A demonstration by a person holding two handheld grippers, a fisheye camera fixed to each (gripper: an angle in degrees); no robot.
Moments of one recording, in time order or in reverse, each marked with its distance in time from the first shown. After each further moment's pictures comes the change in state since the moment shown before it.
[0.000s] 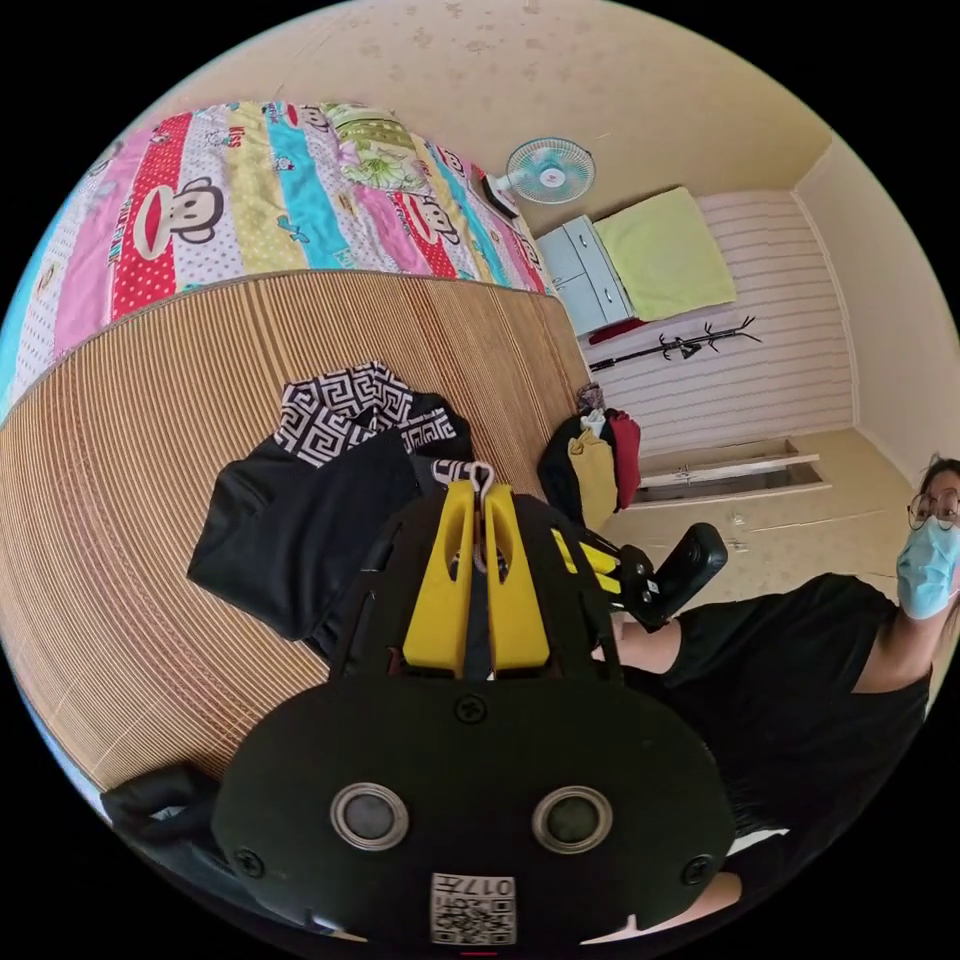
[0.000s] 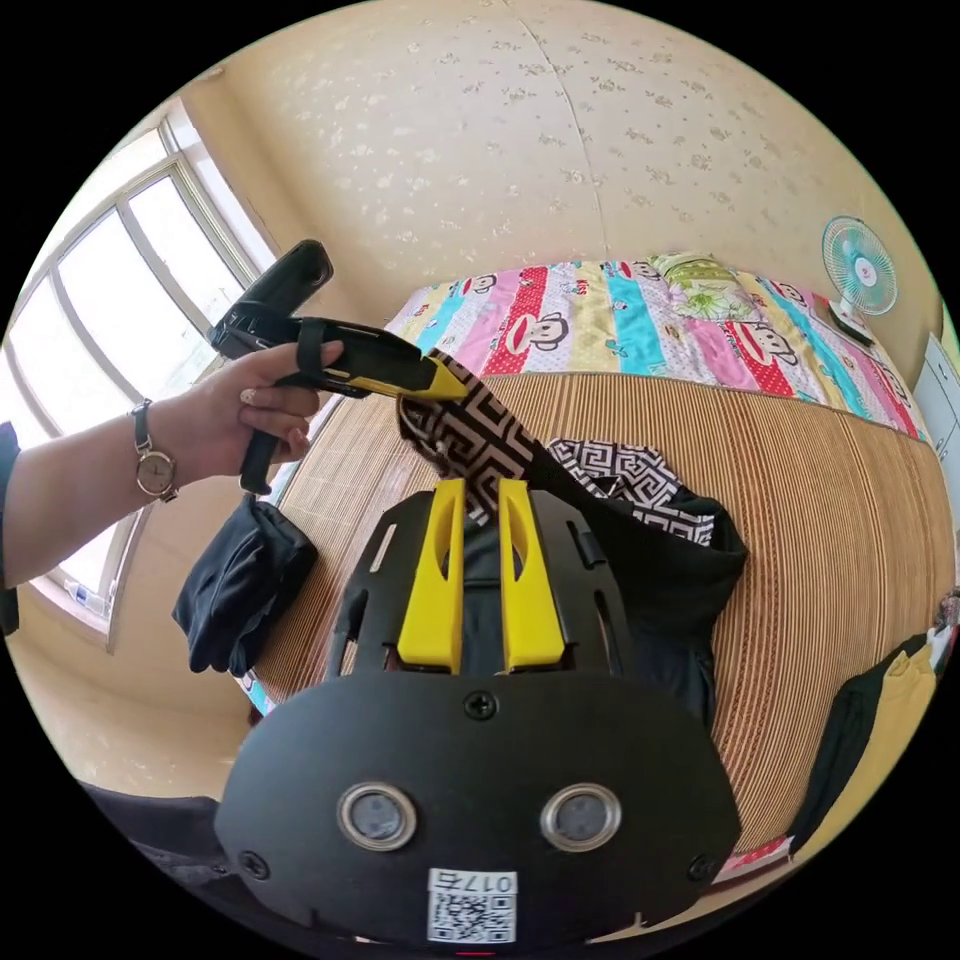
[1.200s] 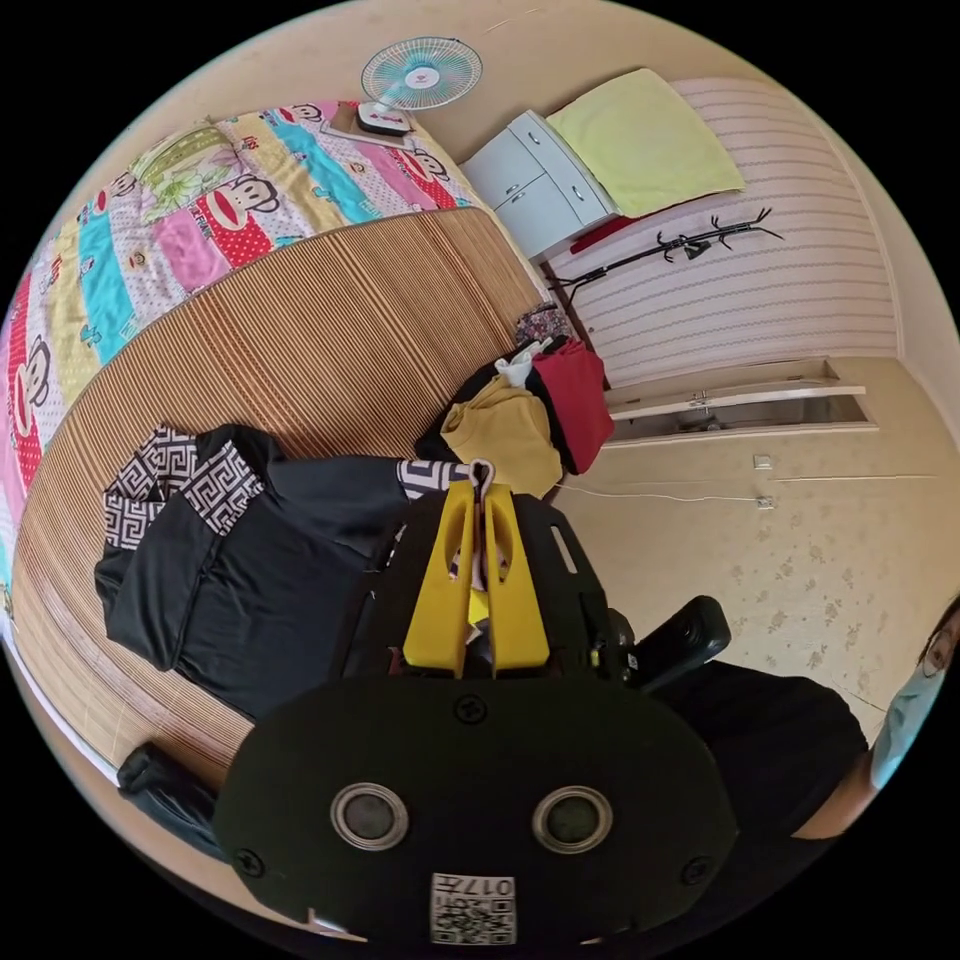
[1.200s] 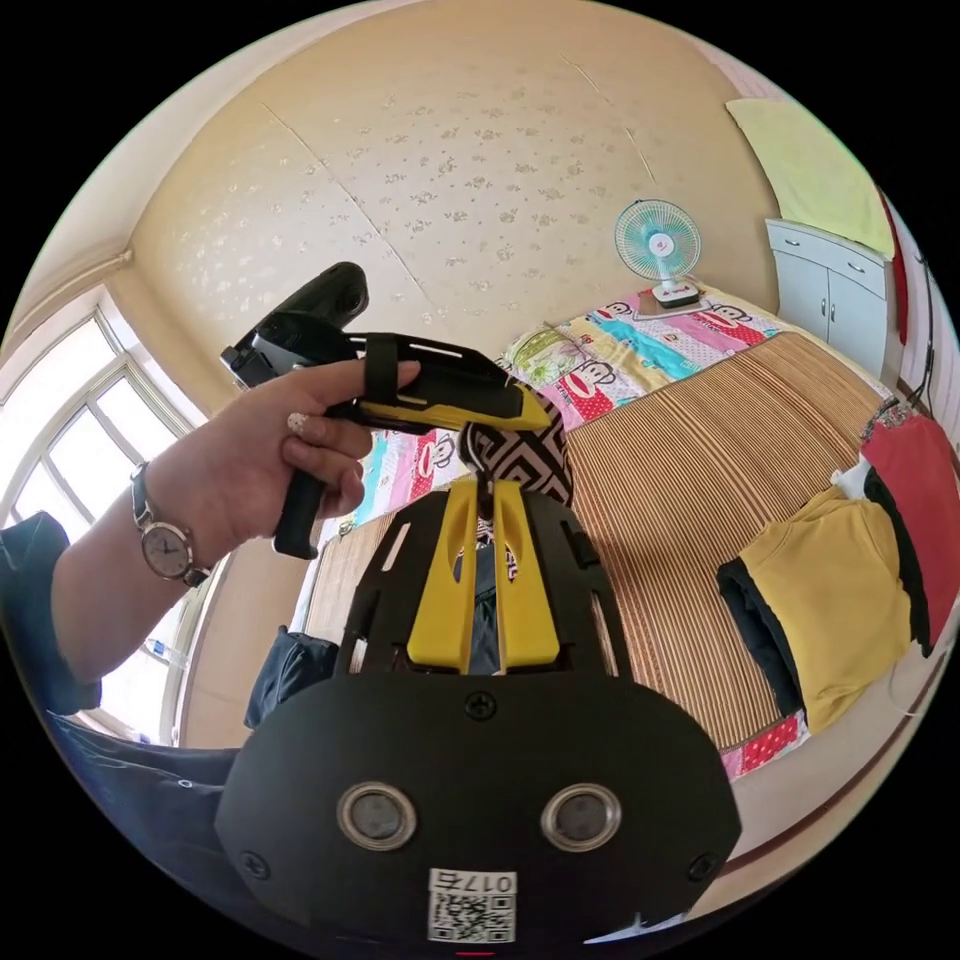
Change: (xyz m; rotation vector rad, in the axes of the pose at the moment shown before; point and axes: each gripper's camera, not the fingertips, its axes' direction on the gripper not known) left arm 0.191 -0.067 0.447 -0.221 -0.157 0.173; right arm 0.092 0.202 -0.177 0.349 0.051 0.363
